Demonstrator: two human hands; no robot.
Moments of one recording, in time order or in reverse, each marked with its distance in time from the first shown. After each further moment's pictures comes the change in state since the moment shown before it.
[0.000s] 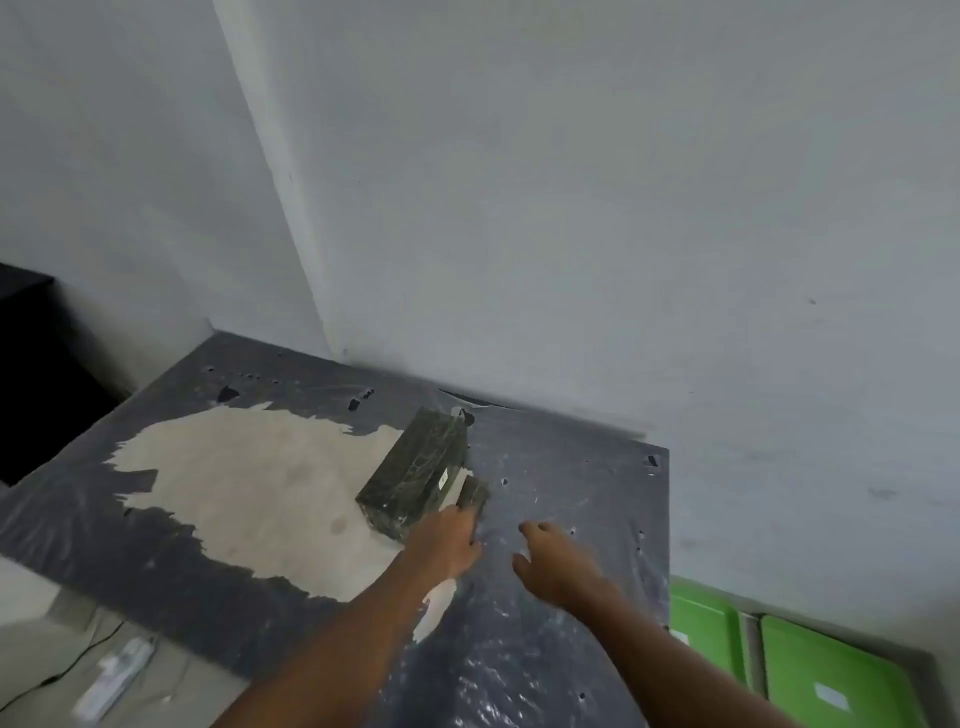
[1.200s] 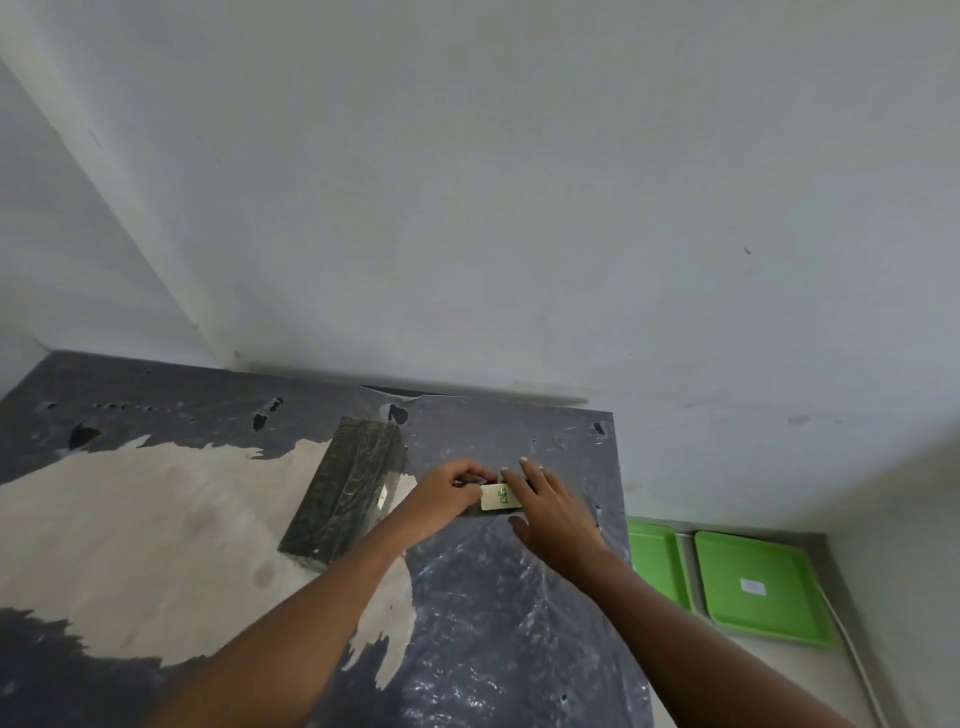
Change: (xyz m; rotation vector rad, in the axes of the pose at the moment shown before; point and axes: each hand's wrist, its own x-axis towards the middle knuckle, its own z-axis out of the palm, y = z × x) left_hand 0.104 0.027 -0.016 -0.809 -0.184 0.202; right_hand 0.054 0.058 -0.021 -0.103 0.253 -0.018
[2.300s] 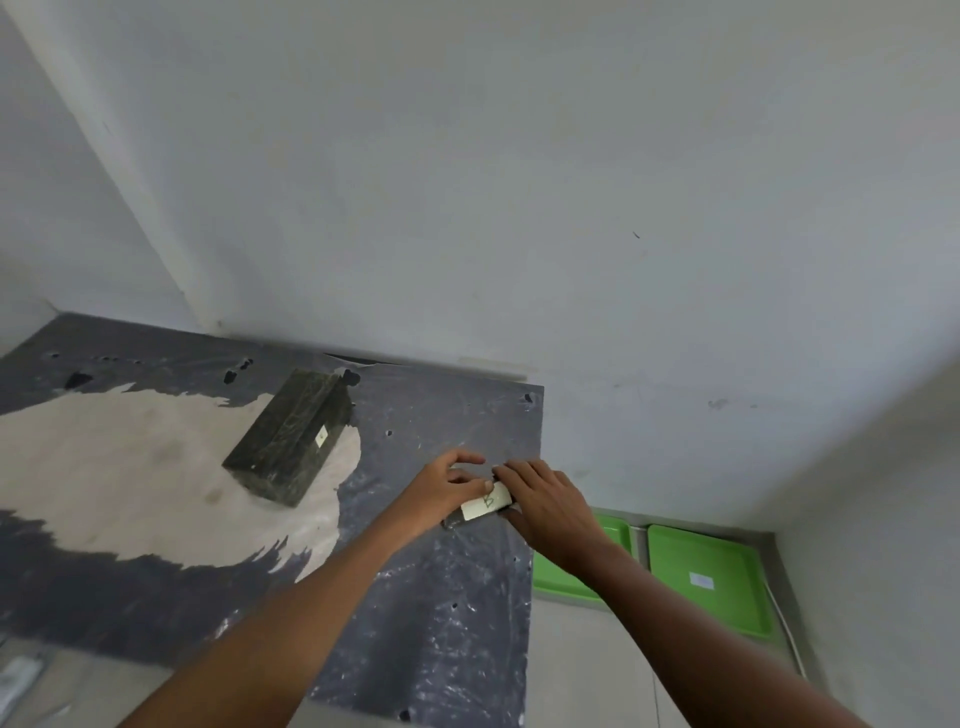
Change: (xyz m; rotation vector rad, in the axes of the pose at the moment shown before) left_hand -0.091 0.059 0.156 -0.154 0.071 0.008; right_hand -0.148 0.099 -0.039 -0.088 0.139 -0.282
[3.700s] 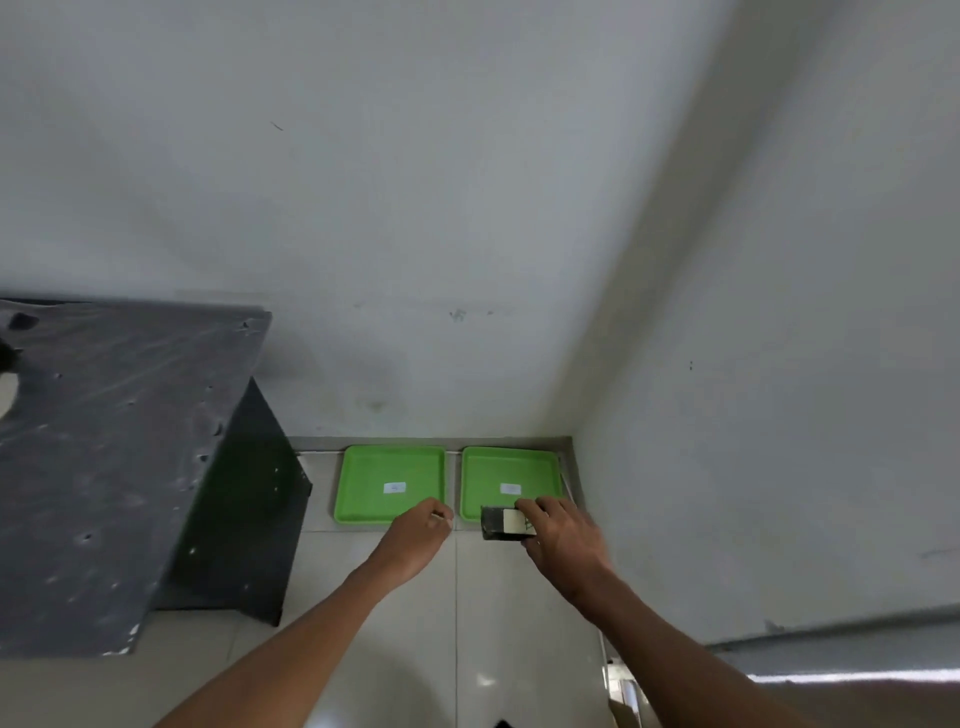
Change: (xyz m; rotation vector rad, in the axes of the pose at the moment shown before) left_hand -0.021 -0.002 0.507 0.322 -0.163 -0.113; right_hand -0.426 0.326 -0.023 -0.031 -0.222 0.528
